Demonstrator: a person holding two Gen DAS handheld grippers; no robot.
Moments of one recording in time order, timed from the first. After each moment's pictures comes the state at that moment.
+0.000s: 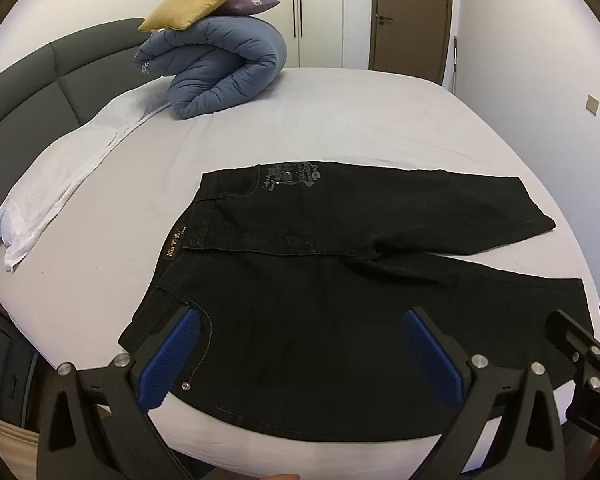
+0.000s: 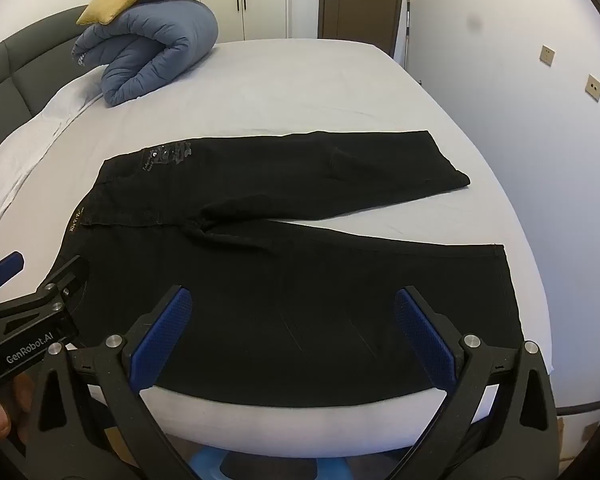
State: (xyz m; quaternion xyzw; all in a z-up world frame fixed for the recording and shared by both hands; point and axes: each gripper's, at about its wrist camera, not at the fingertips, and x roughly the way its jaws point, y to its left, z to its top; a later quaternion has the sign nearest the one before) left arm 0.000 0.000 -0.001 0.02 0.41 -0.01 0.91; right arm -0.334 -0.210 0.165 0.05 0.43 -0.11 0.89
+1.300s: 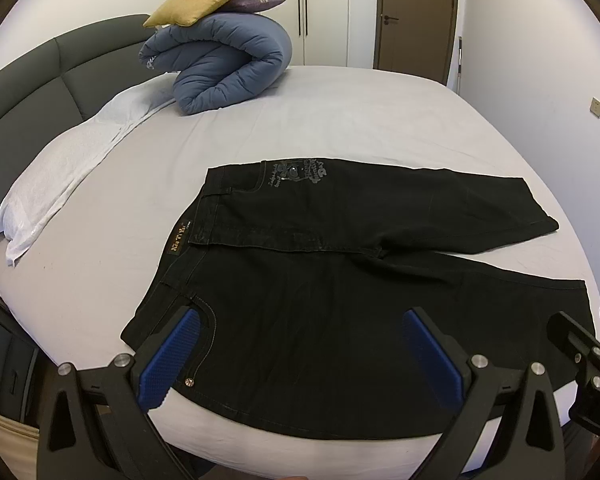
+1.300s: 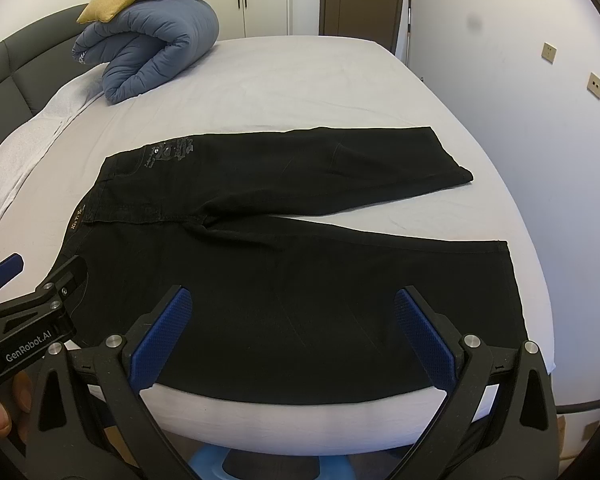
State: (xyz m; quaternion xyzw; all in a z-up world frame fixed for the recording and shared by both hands) left arm -0.003 0.013 -0.006 0.01 0.42 0.00 0.91; right arm -0.333 -0.207 0.160 0.05 0.44 -0.11 0.89
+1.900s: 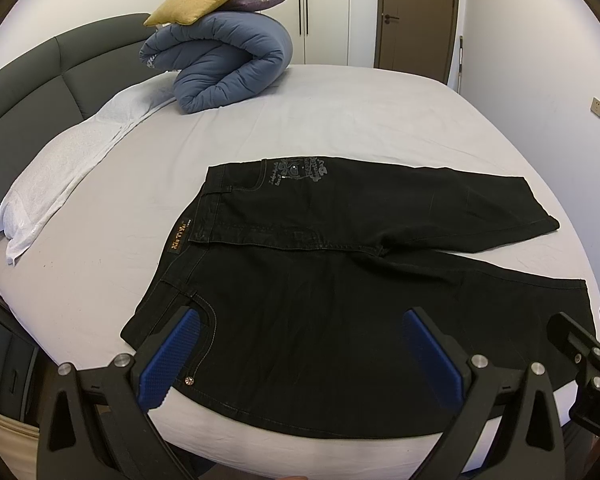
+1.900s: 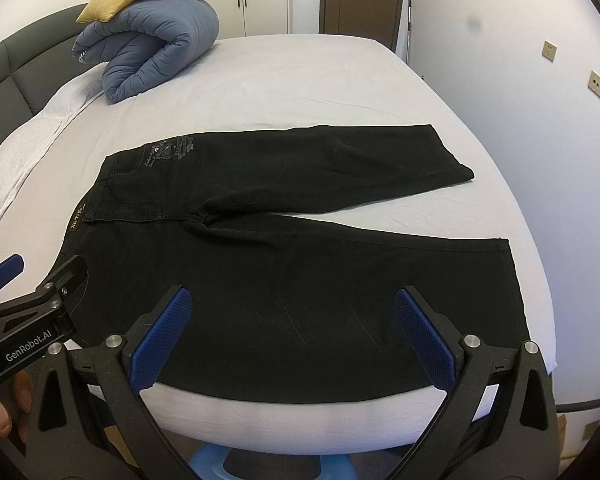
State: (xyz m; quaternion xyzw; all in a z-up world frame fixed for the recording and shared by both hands) left arm -0.004 0.015 -0.007 0.01 0.42 0.00 0.91; right arm -0.335 -0.202 0.155 0.06 0.44 -0.11 0.89
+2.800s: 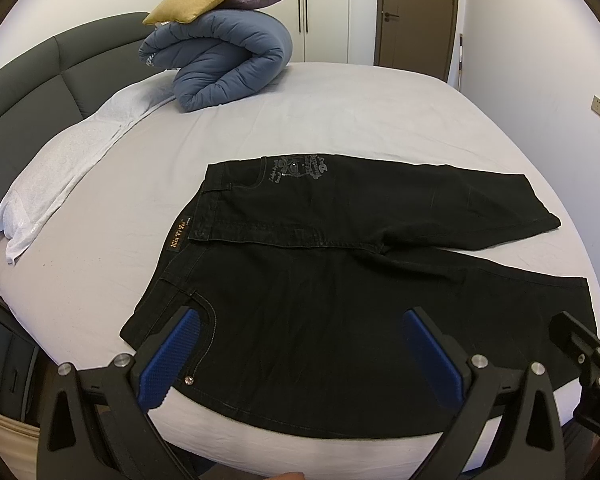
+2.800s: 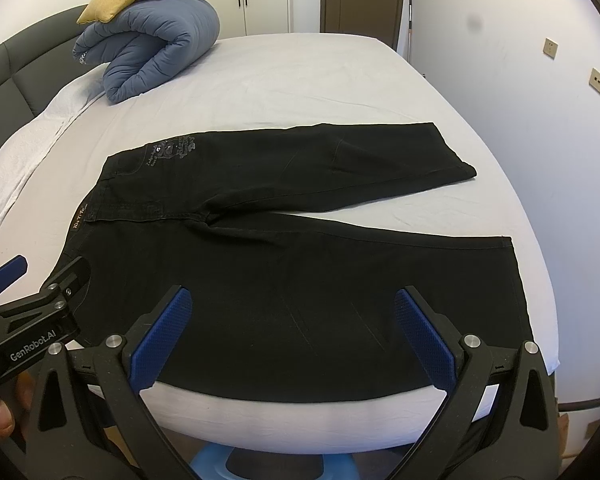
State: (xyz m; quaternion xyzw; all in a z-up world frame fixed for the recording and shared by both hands) left arm -0.007 0.018 -0.012 0.01 0.42 -0.01 0.91; right arm -0.338 -0.199 0.151 0.06 0.44 -0.10 0.89
